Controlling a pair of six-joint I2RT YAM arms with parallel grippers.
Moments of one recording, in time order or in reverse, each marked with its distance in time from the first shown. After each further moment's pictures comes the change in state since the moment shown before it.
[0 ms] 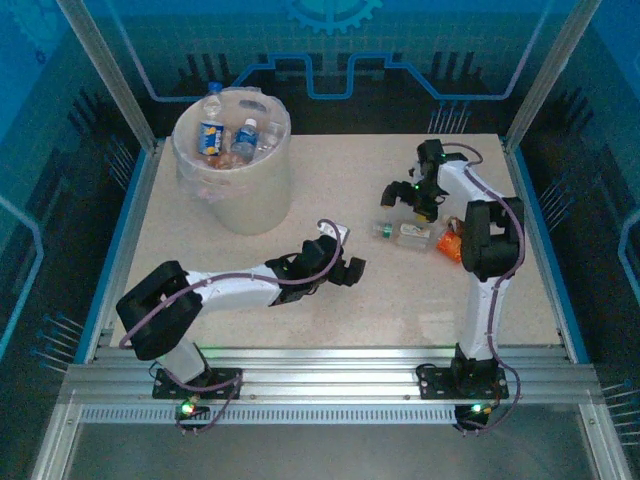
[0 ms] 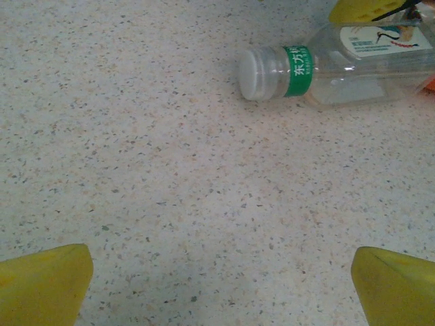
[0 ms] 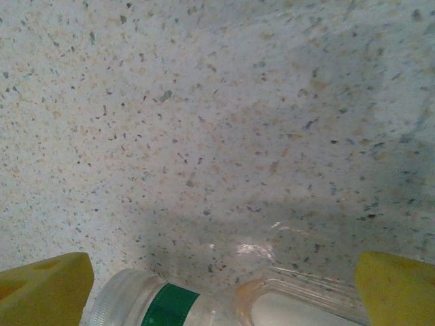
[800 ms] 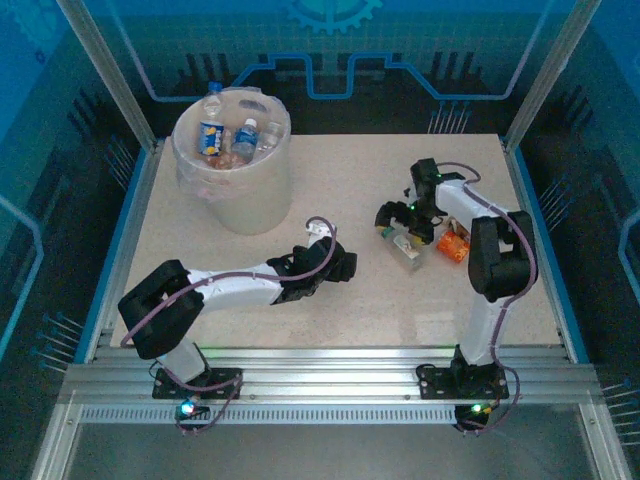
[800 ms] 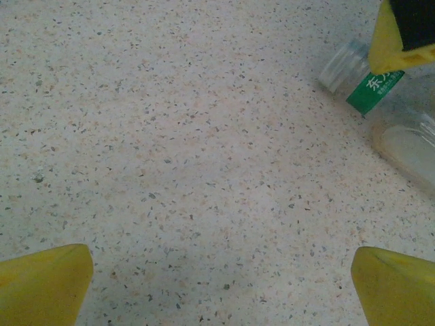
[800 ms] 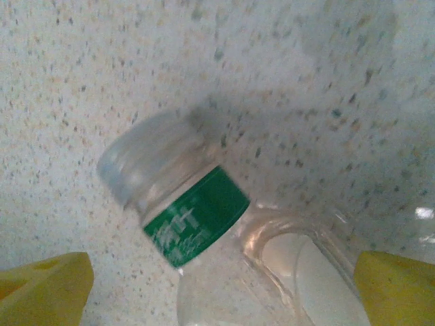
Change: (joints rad) left arm 0.000 0.008 0.018 -0.109 -0.108 -0.214; right arm 0.066 -0.222 -0.325 0.079 -0.027 0.087
